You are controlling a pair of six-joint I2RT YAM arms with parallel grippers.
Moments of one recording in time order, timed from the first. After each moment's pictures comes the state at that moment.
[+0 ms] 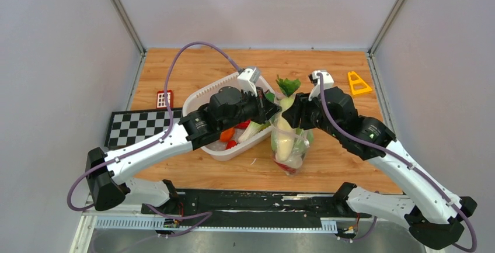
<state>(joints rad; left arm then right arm) -1.01 1.28 1.16 -0.07 -0.05 -0.64 0.79 0.97 1.22 -0.77 0.19 0.48</state>
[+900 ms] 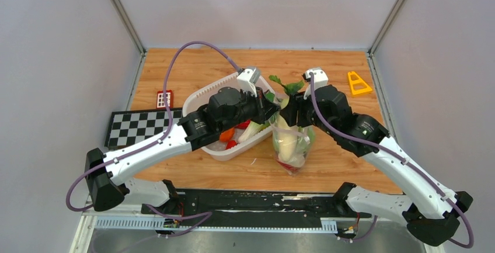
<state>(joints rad) -1.02 1.27 1.16 -0.07 -0.08 -0.60 0.80 1.01 1.22 -0.73 0.24 0.39</state>
